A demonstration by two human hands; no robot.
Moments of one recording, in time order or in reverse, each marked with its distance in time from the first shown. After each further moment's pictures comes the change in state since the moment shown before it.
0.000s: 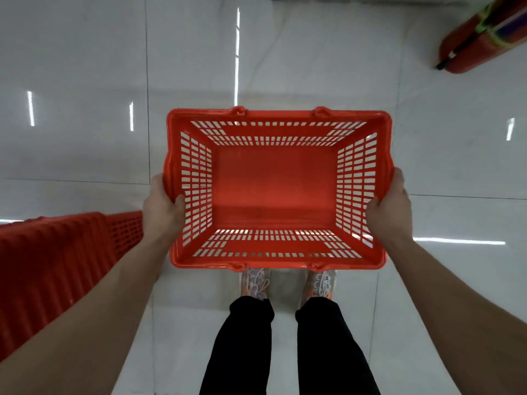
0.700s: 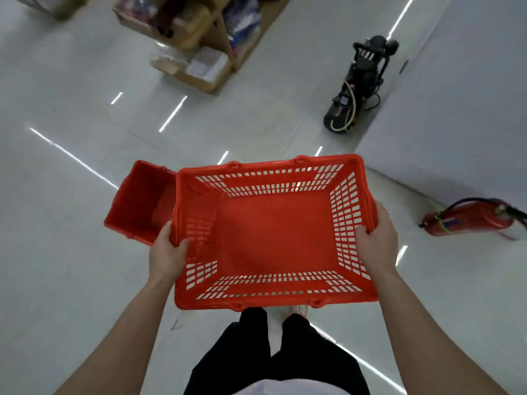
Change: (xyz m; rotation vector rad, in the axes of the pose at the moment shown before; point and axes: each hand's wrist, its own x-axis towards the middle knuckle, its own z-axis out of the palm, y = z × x) left_hand -0.410 0.029 -0.427 -0.327 0.421 -0.245; right_hand -0.335 -0.258 -0.330 0.141 -0.095 -0.626
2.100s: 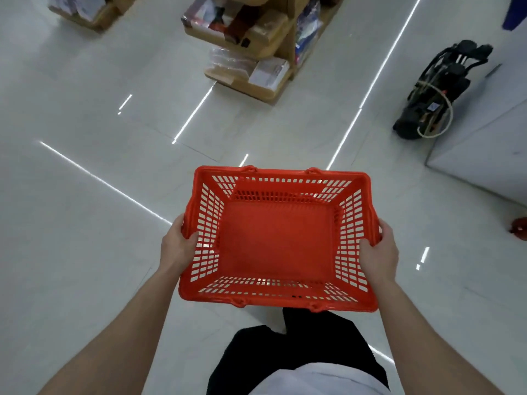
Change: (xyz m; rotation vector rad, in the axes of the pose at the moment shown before) left_hand 0.305 -0.237 -0.283 -0.087 -0.135 0.016; right_hand -0.154 -0.249 0.375 0.126 0.032 0.284
